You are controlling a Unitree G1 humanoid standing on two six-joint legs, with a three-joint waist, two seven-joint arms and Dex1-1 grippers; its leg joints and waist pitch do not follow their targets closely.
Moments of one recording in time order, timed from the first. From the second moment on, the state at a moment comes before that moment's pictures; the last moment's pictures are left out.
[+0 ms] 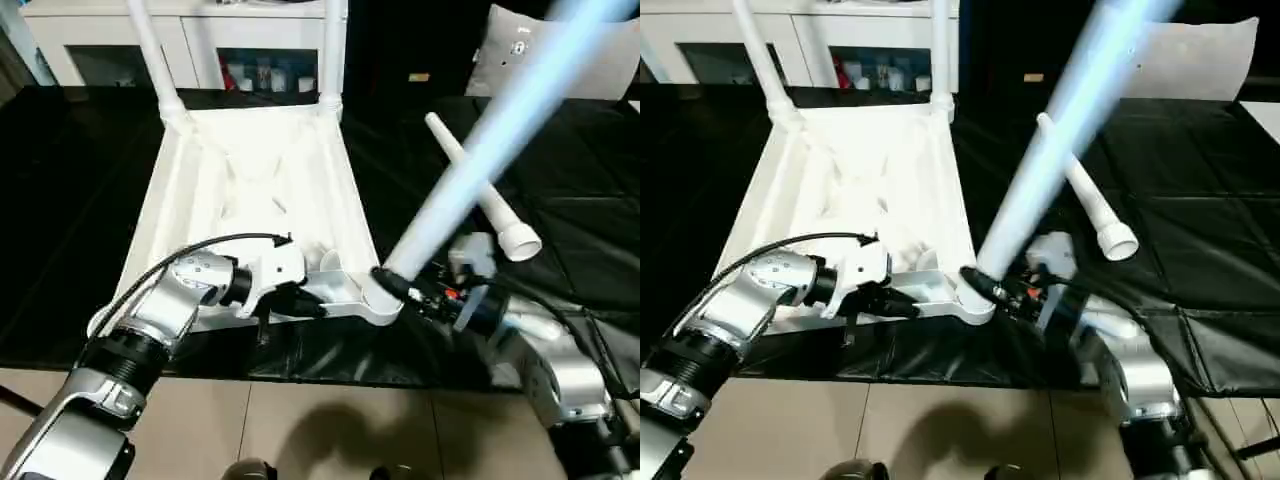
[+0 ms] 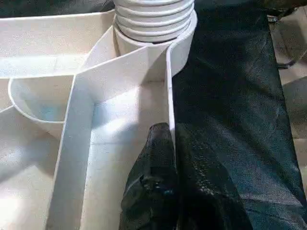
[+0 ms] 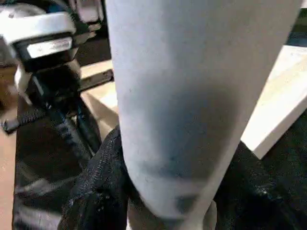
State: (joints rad) left arm -0.59 0.44 -0.38 0.49 -0.02 0.05 -1.22; right arm -0.27 -0.40 0.13 0.22 0.32 0.07 0.93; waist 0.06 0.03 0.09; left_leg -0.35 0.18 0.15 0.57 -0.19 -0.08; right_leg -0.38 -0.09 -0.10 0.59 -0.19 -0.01
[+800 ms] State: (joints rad) left arm -0.69 0.50 -0.39 0.60 0.01 -0.03 -1.30; right arm -0.42 -0.37 0.21 0.29 0.27 0.13 0.99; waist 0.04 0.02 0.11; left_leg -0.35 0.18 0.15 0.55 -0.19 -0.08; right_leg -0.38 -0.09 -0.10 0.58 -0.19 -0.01
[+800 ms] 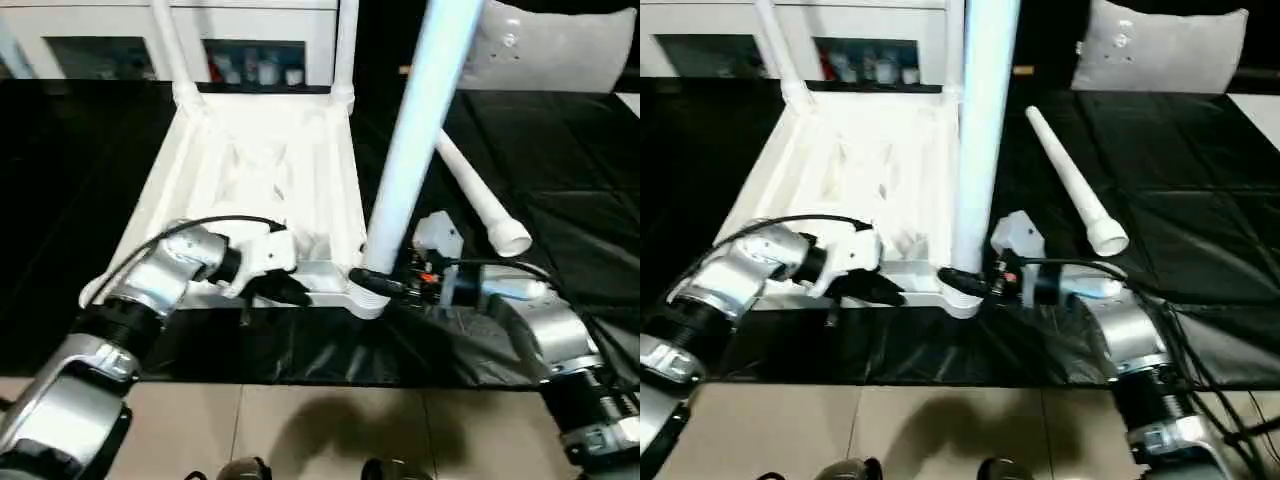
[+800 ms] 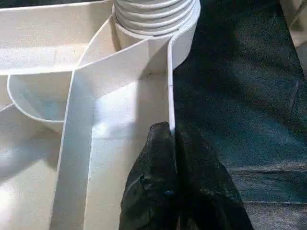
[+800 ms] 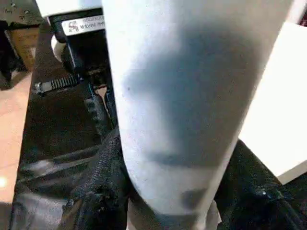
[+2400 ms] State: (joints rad) left arm -0.48 0.37 -0.33 0.15 0.03 0.39 -0.91; right arm -0.48 -0.22 0.10 0.49 0.20 0.15 0.66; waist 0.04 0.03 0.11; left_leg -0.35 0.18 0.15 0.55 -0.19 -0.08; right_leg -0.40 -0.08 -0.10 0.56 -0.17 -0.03
